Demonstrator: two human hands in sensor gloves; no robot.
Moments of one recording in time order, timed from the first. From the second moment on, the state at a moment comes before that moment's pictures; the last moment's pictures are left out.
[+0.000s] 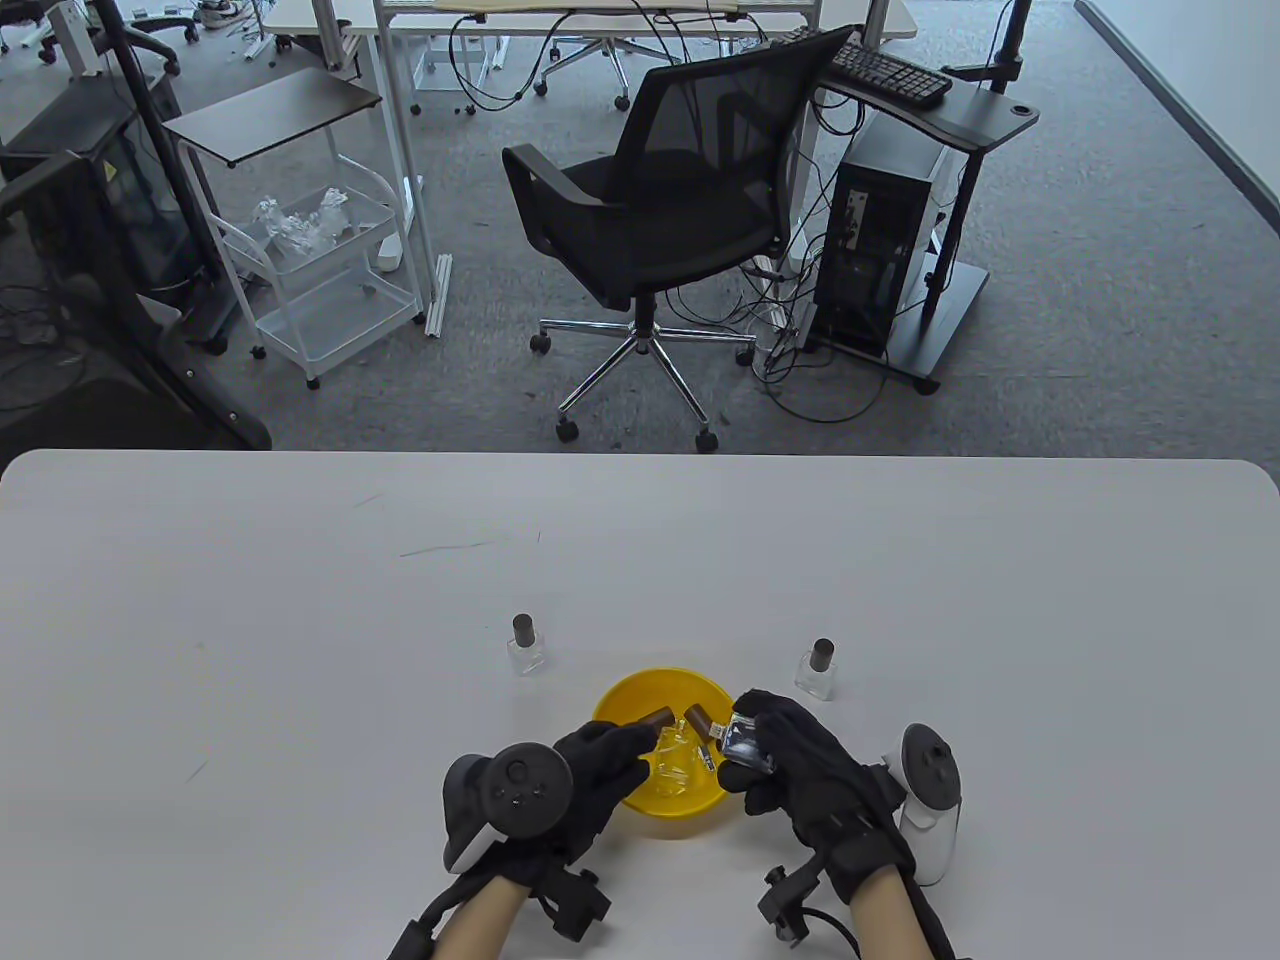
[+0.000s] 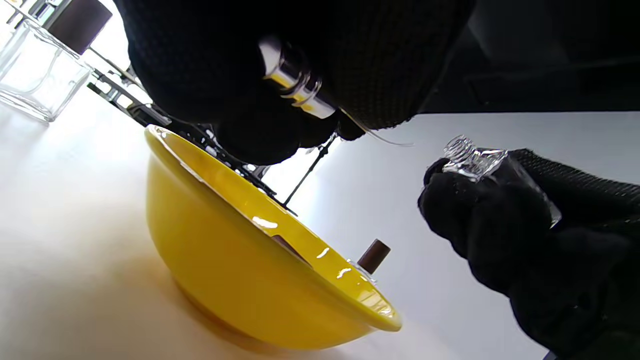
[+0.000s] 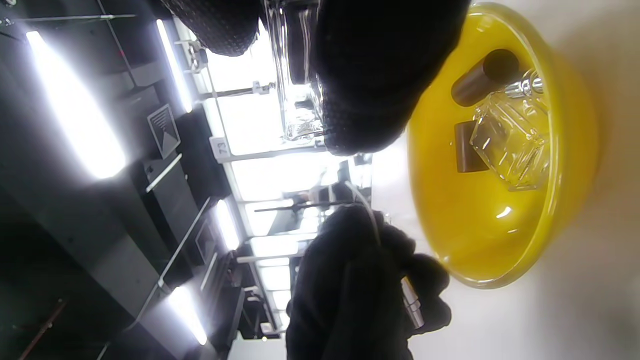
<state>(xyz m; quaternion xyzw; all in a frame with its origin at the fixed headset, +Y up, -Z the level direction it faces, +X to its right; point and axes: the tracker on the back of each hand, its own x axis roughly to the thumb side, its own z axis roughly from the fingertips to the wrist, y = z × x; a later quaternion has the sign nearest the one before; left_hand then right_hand) -0.117 -0.734 -0.327 0.06 -0.20 0.36 0.91 0.165 -0.750 -0.331 0.08 0.09 0.65 0.75</state>
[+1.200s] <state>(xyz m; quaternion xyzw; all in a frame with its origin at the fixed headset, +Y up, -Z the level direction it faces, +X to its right) -0.108 -0.740 -0.322 0.04 -0.22 0.44 0.87 0.142 -0.758 -0.331 0.13 0.14 0.71 0.68</state>
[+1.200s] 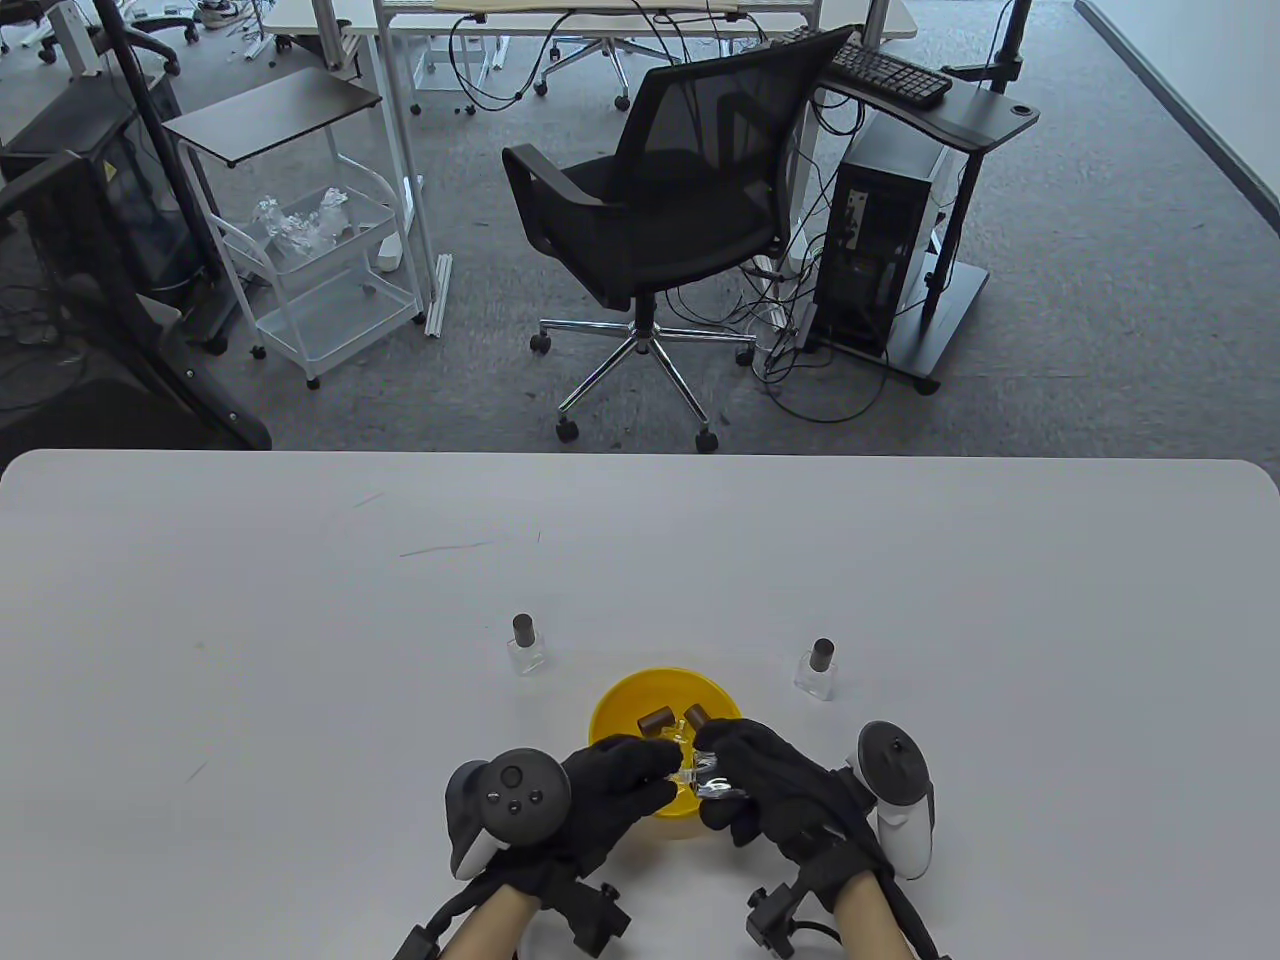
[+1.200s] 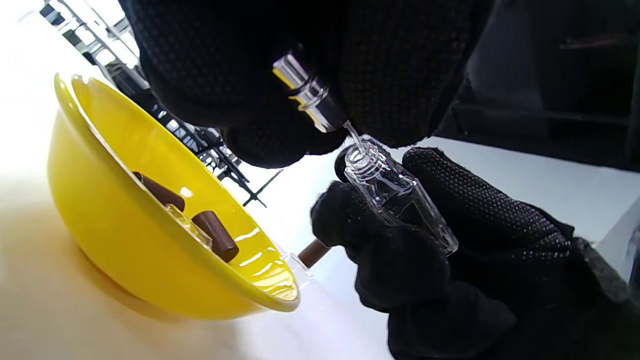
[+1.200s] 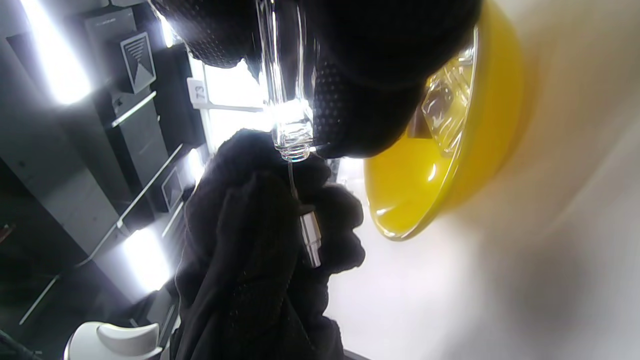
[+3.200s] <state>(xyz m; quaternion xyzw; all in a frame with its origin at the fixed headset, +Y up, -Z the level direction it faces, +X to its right) -0.105 -0.743 -0.320 -0.04 -0.16 0.53 0.83 0.125 -0.753 -0.323 0.13 0.04 0.75 0.64</state>
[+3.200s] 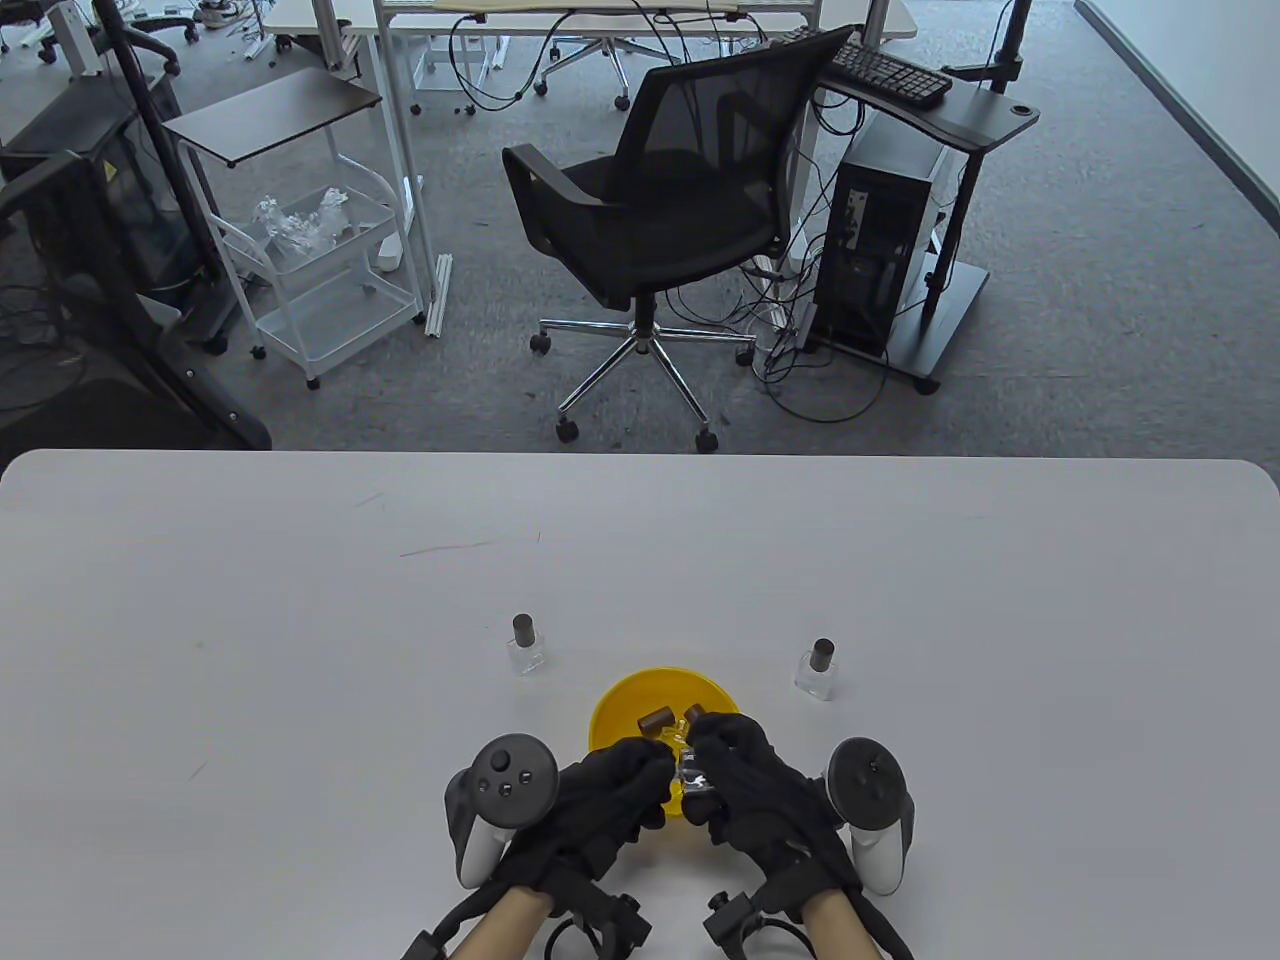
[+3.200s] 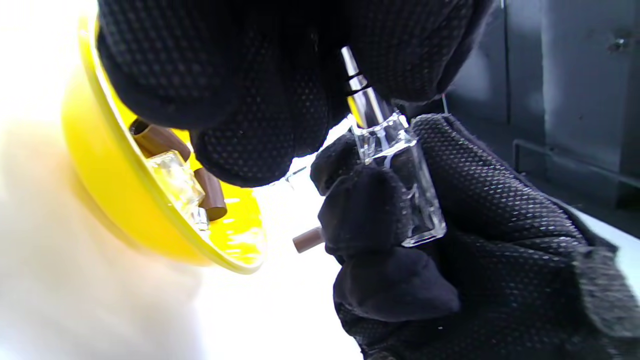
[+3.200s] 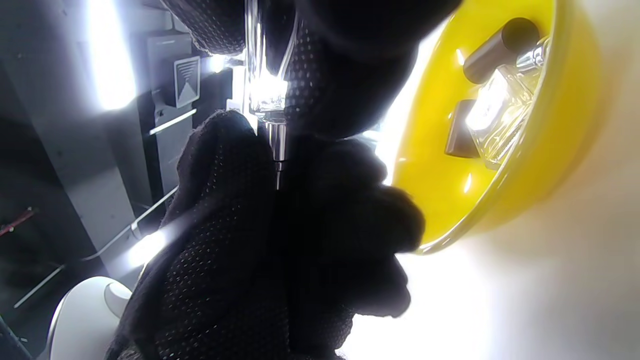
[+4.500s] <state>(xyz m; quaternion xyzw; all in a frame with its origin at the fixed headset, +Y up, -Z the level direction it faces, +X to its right) -0.112 -0.731 -0.316 0.02 -0.18 0.57 0.81 0.124 -0.757 -0.322 0.12 0.06 0.72 0.69</state>
